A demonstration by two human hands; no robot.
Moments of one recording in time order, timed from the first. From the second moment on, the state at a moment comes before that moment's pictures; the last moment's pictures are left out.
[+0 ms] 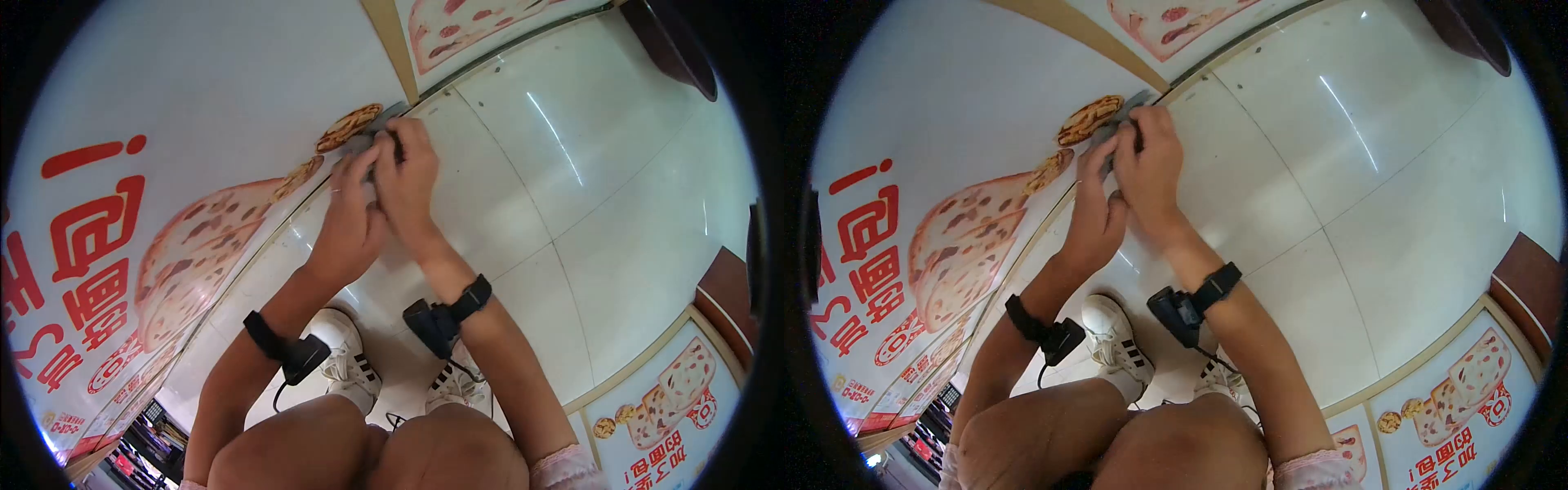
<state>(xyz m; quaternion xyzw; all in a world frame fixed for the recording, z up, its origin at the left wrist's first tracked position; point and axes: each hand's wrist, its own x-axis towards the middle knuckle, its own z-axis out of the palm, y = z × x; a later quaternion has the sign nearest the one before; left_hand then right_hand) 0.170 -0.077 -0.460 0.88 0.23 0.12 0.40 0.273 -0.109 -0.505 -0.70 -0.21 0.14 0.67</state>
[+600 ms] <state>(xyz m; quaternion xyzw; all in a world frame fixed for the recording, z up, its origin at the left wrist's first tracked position) -0.038 -0.078 -0.461 0.84 0.49 0.10 0.22 0.062 -0.091 -0.530 -0.48 -0.32 0.51 0.64</state>
